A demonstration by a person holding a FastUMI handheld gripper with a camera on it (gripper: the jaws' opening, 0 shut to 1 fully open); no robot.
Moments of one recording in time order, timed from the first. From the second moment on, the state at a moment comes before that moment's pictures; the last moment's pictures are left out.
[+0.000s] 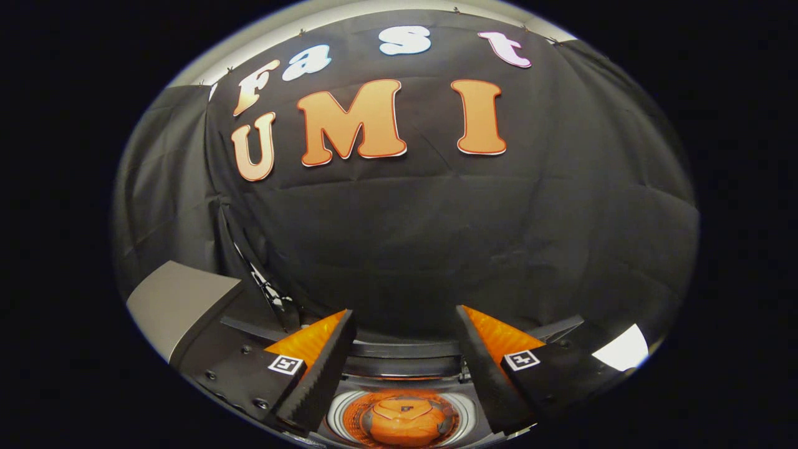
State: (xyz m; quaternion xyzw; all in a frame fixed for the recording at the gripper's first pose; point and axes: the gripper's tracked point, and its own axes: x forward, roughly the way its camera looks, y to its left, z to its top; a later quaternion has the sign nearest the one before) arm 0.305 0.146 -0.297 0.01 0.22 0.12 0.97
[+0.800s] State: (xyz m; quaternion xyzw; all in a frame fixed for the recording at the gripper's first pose) arm 0.377 0.158 -0.267 0.03 0.22 0.09 0.97
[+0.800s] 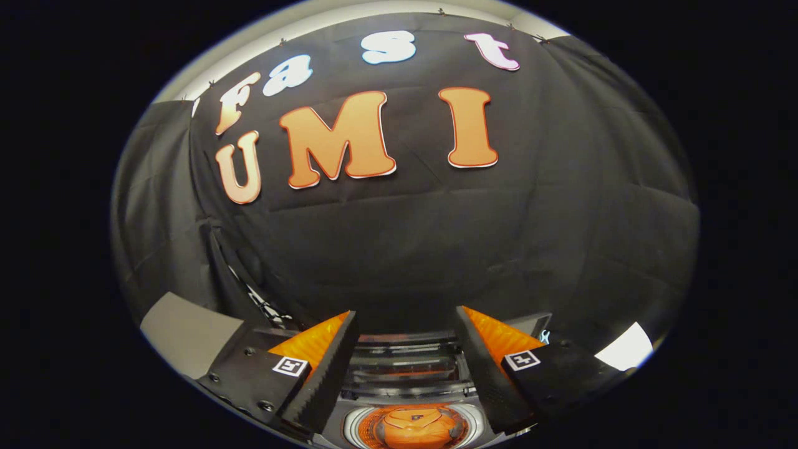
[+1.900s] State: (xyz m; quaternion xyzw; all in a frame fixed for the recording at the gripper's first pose) arm 0.154 0.145 -0.280 0.01 0.19 0.05 0.98
